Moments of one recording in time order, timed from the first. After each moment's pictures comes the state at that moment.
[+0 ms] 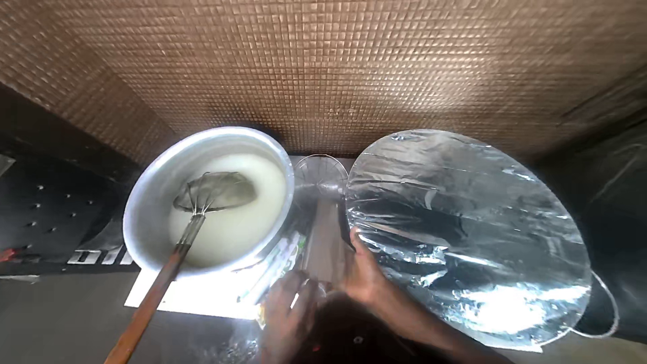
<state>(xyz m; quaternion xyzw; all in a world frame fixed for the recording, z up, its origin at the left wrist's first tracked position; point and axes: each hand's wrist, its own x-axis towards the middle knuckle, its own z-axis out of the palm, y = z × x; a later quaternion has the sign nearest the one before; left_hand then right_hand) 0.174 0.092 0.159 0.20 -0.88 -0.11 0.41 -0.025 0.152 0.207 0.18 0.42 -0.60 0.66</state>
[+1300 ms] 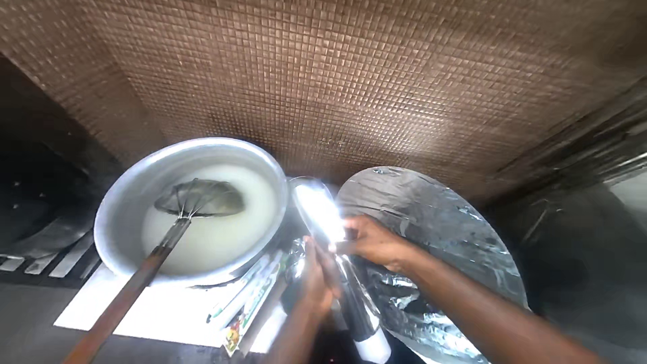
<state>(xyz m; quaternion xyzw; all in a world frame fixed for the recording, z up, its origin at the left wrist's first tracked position) 0.057 0.096 0.231 0.31 -0.17 -0.89 0.28 -0.074 0.132 0.339 -0.40 0.72 -0.31 0.48</state>
